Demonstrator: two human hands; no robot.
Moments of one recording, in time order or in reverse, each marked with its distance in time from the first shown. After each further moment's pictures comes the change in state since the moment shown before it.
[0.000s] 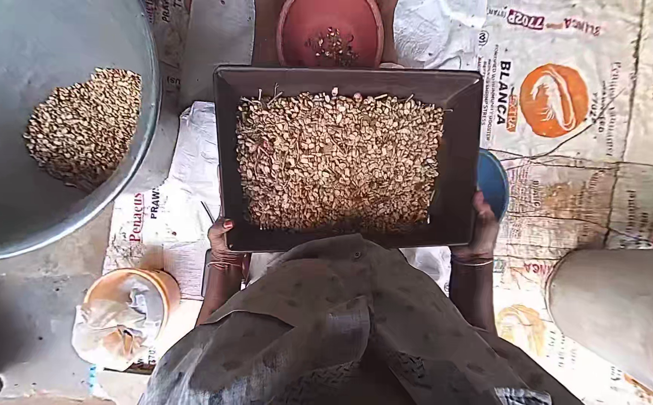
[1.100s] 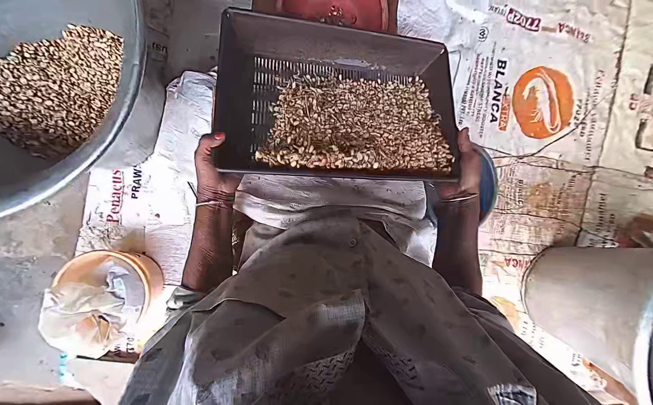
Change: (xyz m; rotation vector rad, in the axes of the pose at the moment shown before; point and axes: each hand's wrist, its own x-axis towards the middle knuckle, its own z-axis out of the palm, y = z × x) left_hand 0.084 0.003 0.014 0.079 0.161 -0.038; right_hand 0.080 -0.004 0.037 -0.082 0.004 0.004
